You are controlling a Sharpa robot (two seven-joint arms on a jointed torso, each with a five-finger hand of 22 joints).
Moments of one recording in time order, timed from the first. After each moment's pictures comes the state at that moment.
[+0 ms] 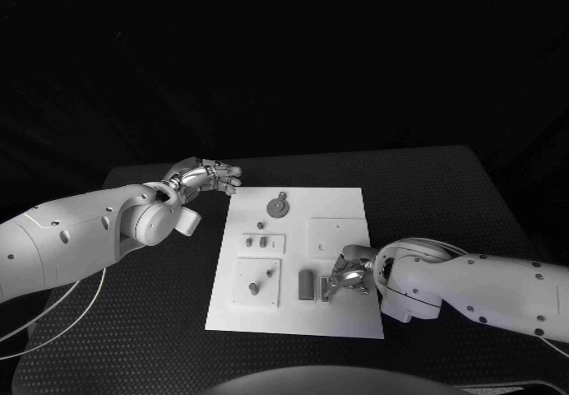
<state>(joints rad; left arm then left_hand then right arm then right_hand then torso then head) 1.22 -0.79 -0.14 1.23 -0.21 -0.13 0.27 0.97 -0.11 0.44 -0.22 0.05 0.84 0.17 0.31 0.53 1.20 0.11 0.08 0.24 1.01 0.06 0.57 0.51 0.02 0.72 -0.04 0.51 1.31 1.14 -0.81 -0.24 1.68 -1.00 -0.16 -0.55 0.87 -0.17 0.73 -0.28 0.05 1.08 0.08 0.32 0.52 1.08 -0.03 1.18 1.16 1.21 -0.12 1.25 1.13 0.25 1.02 -0.03 1.33 1.00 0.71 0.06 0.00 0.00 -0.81</state>
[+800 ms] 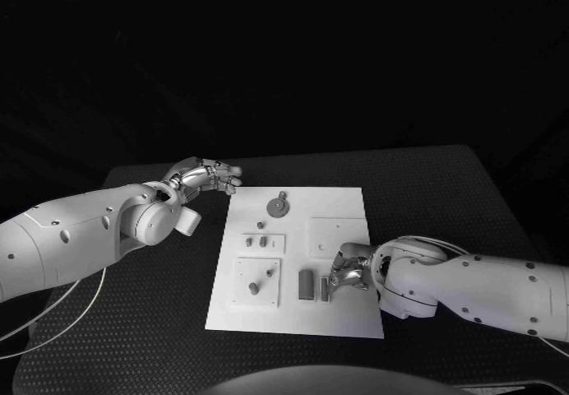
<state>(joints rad) 1.22 -0.79 -0.14 1.23 -0.21 -0.13 0.26 0.97 -0.11 0.44 -0.22 0.05 0.84 0.17 0.31 0.53 1.20 0.11 0.08 0.24 1.01 0.06 0.57 0.51 0.02 0.72 -0.04 0.51 1.31 1.13 -0.79 -0.24 1.67 -1.08 -0.17 -0.56 0.92 -0.12 0.71 -0.28 0.05 1.08 0.08 0.33 0.53 1.09 -0.03 1.18 1.16 1.21 -0.12 1.25 1.13 0.25 1.02 -0.03 1.33 0.99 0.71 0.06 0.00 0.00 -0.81</state>
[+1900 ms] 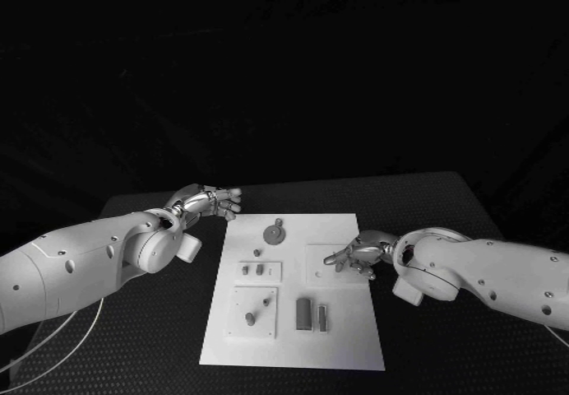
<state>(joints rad) 1.22 -0.76 -0.14 1.21 -0.23 -0.17 0.27 0.87 -0.12 0.42 -0.15 0.05 0.84 0.17 0.31 0.53 1.20 0.11 0.08 0.24 1.02 0.06 0.56 0.53 0.02 0.73 -0.04 0.50 1.31 1.21 -0.85 -0.20 1.49 -0.79 -0.12 -0.26 0.61 -0.08 0.39 -0.29 0.07 0.95 0.12 0.28 0.52 0.98 0.01 1.17 1.16 1.12 -0.09 1.24 1.14 0.22 0.92 -0.04 1.31 0.98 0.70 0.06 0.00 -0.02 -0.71</state>
